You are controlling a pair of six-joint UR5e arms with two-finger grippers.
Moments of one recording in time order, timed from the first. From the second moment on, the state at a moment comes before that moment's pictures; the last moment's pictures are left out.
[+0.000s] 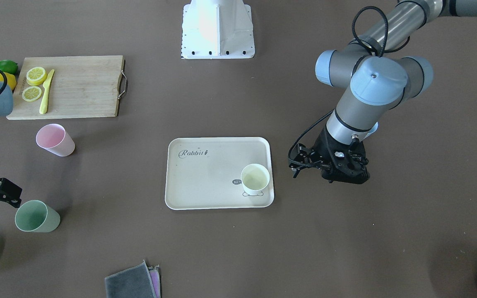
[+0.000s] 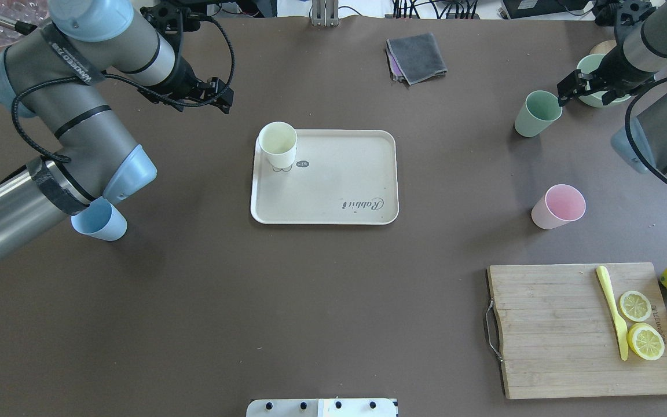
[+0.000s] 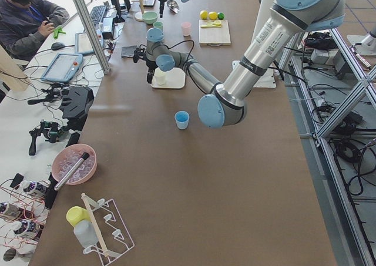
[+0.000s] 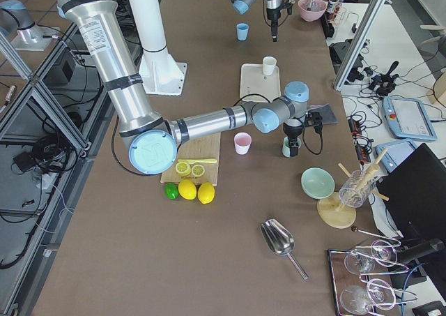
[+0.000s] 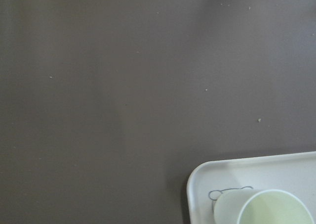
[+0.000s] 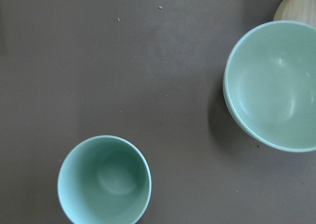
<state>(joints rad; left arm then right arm) -0.88 -2.20 -1.51 -1.88 -2.05 -0.88 1.14 -1.17 1.40 -1.27 2.14 0.64</state>
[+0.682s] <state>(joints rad) -0.90 -2.18 -1.52 -1.89 -2.06 -0.86 1.10 -1.10 1.29 -1.22 2.10 0.66</state>
